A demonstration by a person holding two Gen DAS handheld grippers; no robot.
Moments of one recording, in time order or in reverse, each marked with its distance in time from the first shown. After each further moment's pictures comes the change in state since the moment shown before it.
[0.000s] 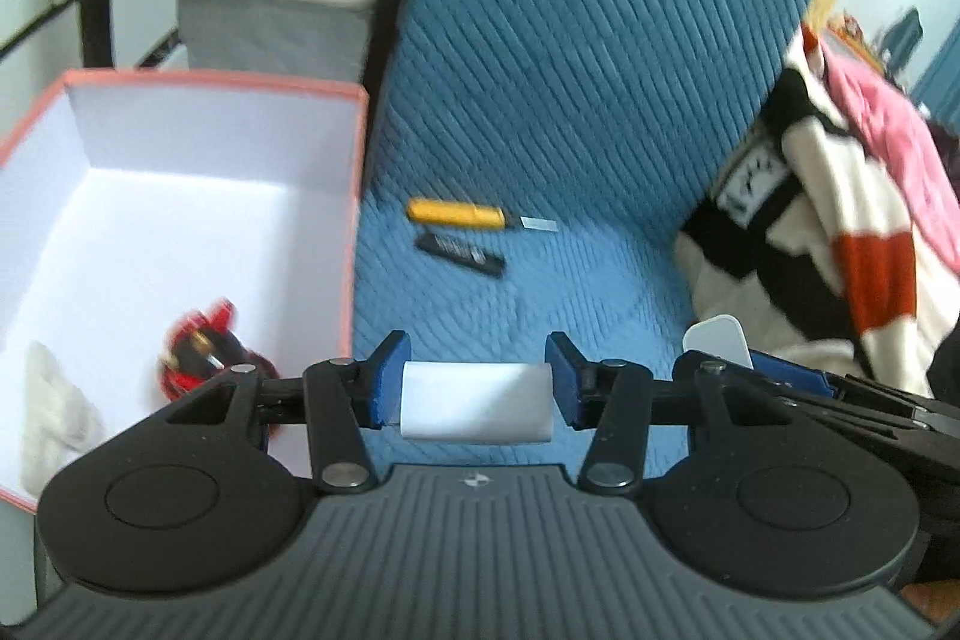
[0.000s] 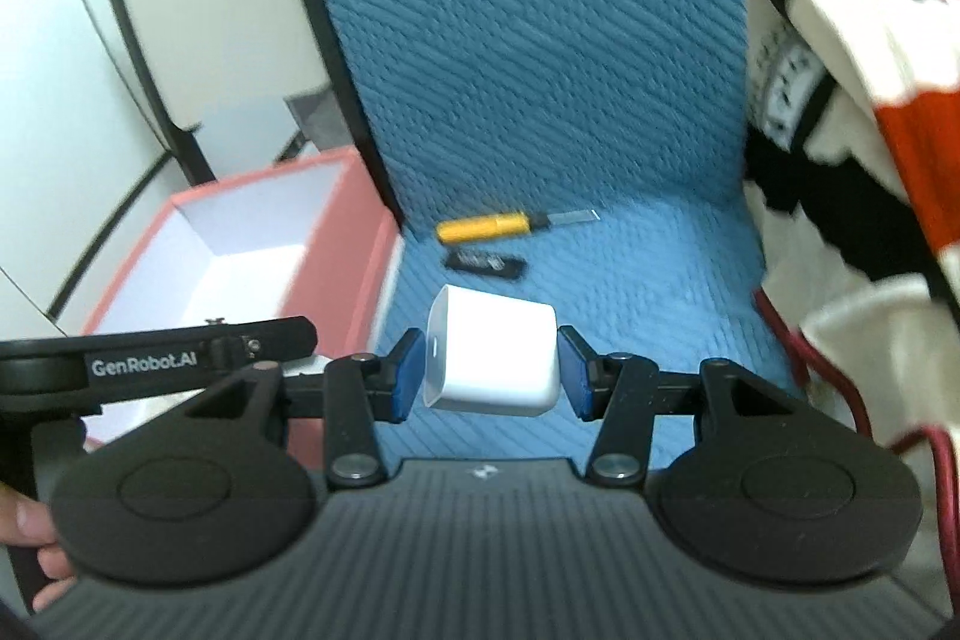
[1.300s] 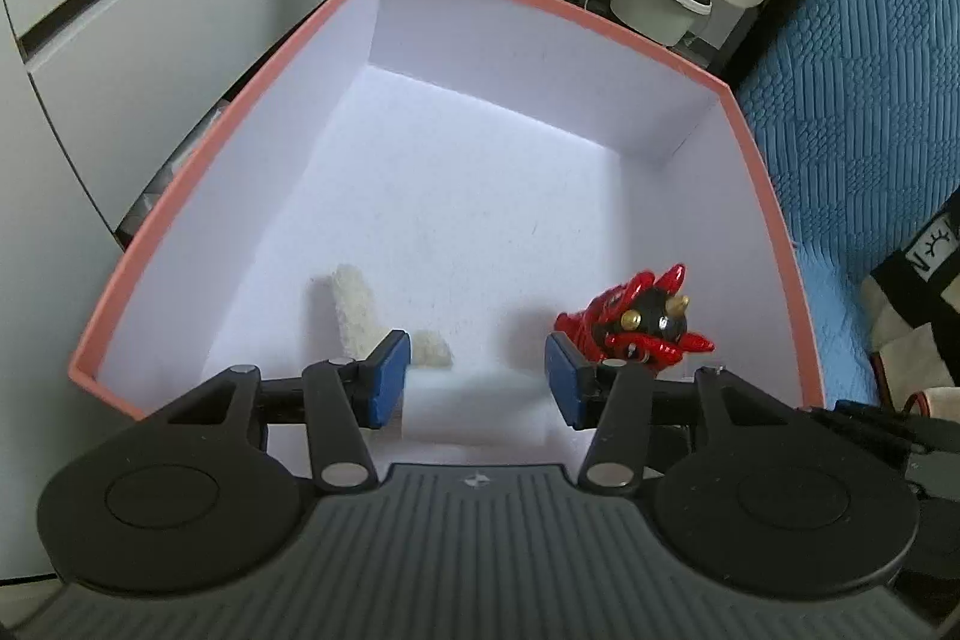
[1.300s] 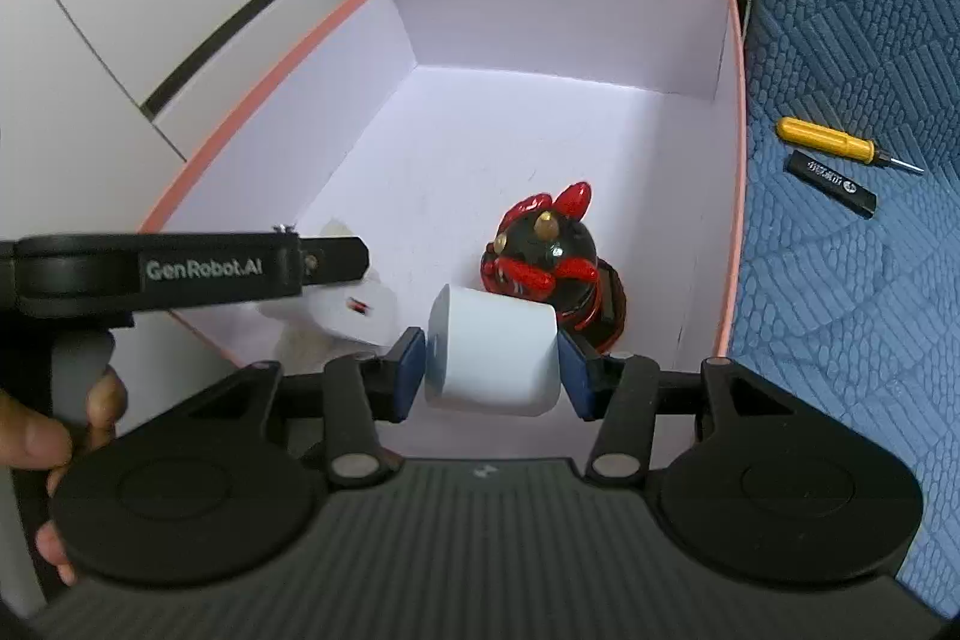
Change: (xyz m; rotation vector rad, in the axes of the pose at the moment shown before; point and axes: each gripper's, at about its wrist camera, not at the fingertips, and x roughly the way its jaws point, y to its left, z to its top) left arm -0.017 0.218 -0.027 -0.215 0.081 0.172; right arm 0.108 0.204 -0.041 -0.264 0.306 0.169
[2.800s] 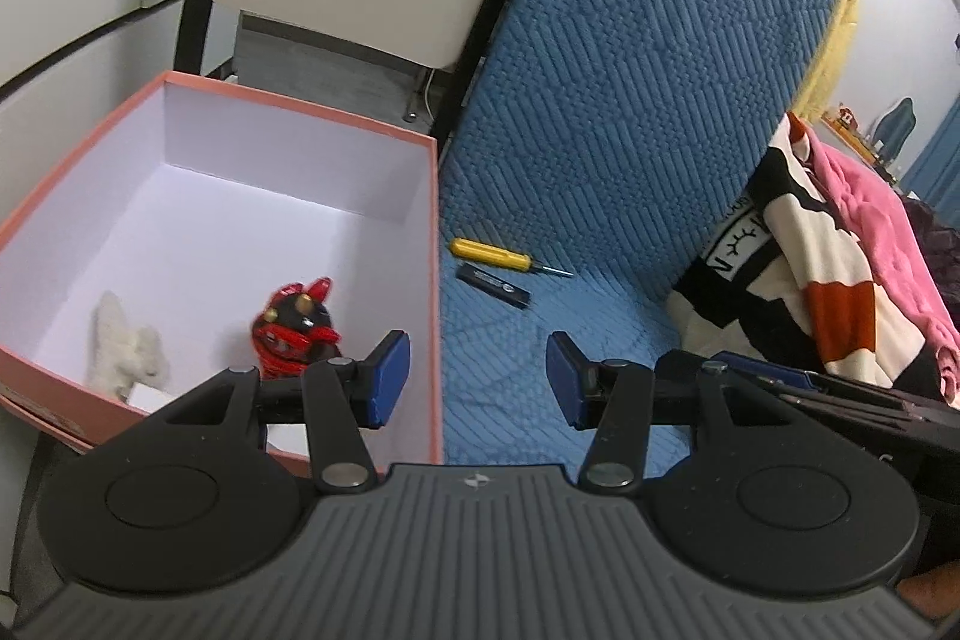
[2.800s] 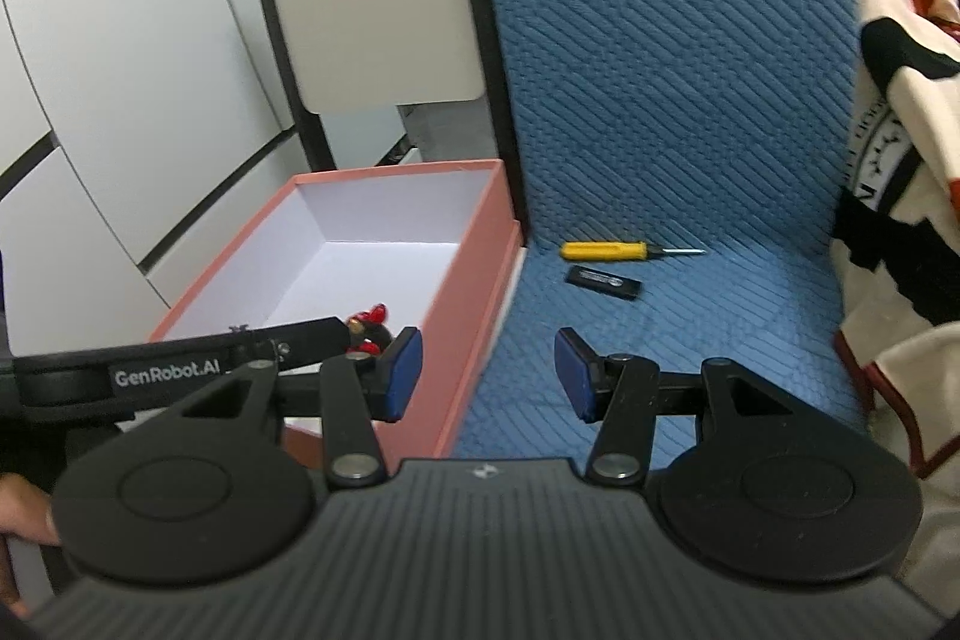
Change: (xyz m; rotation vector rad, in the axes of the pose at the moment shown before) left arm -0.090 -0.160 -0.067 0.105 -0.205 -0.213; right arm -0.171 -0.113 -0.047 0.113 -0.349 -0.085
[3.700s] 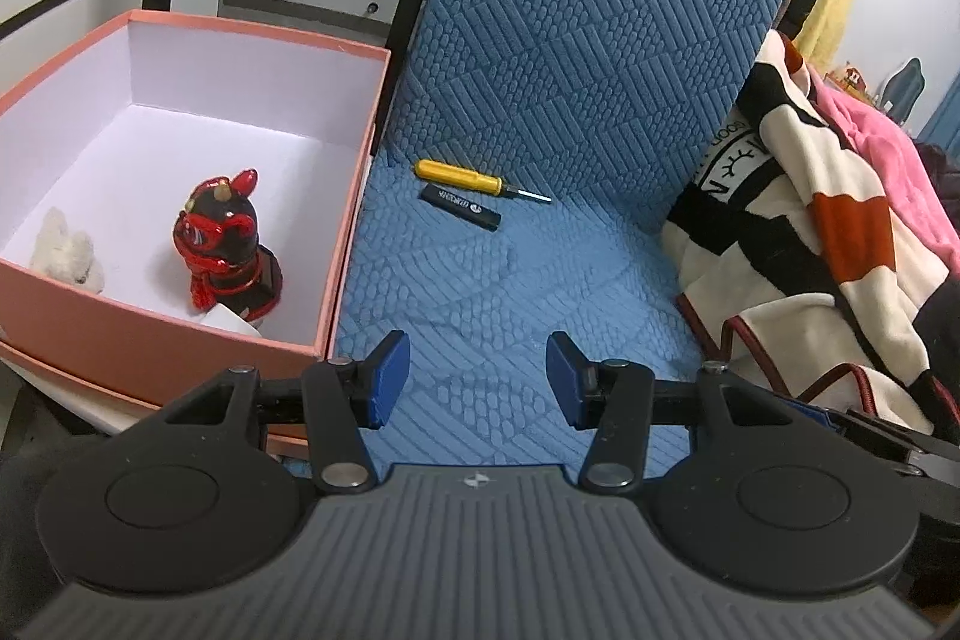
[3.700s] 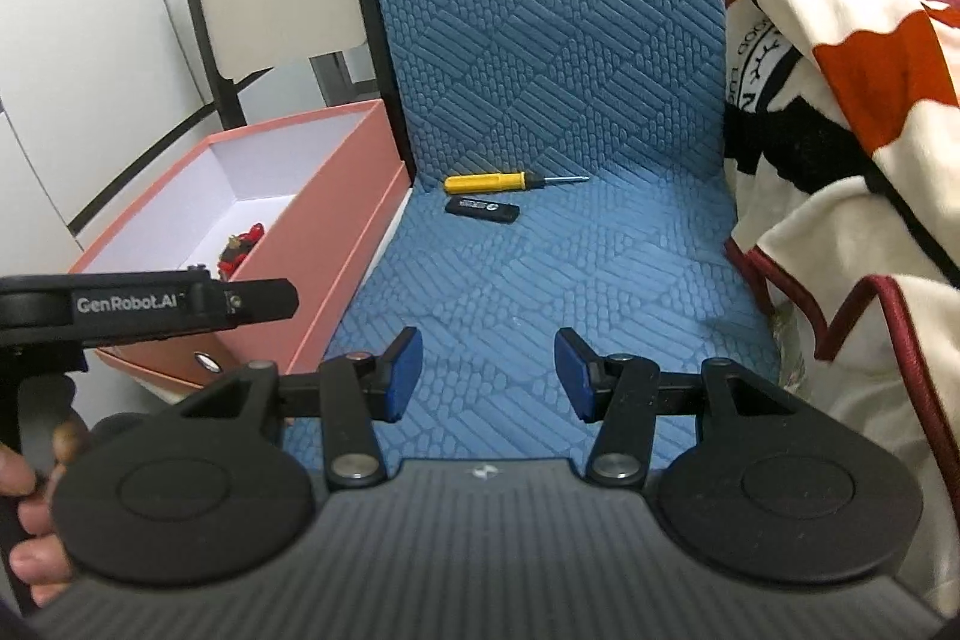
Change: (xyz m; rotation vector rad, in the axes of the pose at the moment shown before) left arm 0.040 -0.046 -0.063 0.035 0.054 0.030; right arm -0.014 -0.073 -0.076 0.030 -0.014 -0.104
